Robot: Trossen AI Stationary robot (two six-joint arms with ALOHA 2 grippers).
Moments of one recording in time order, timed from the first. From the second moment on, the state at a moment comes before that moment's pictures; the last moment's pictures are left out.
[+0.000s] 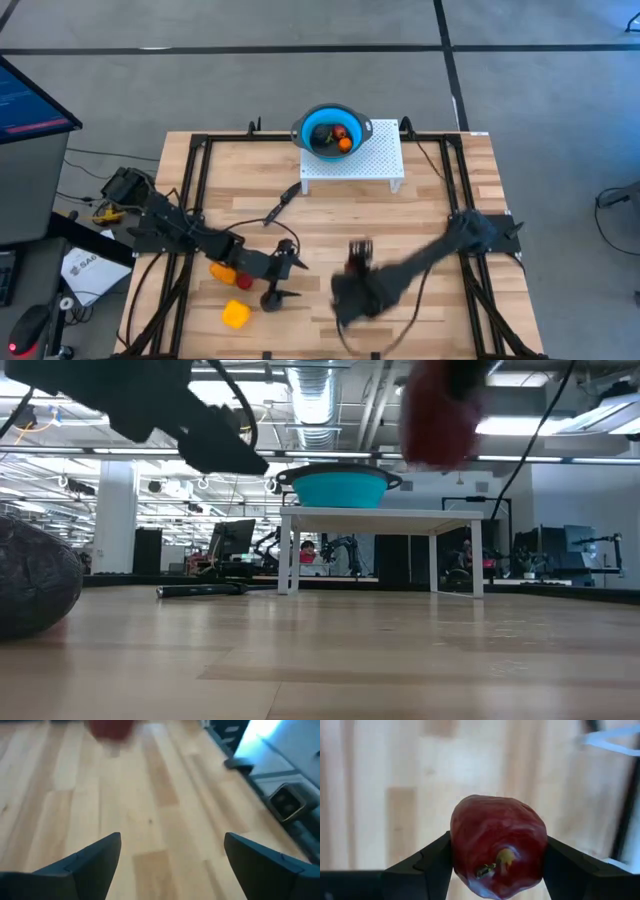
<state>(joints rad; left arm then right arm) -0.47 1.52 0.68 0.32 -0.23 -0.15 0.53 2.11 2.10 -1.56 0.44 0.41</state>
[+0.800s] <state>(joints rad) -0.01 1.33 0.60 0.33 -0.16 0.11 -0.53 1.93 2.11 -1.12 0.21 -0.11</state>
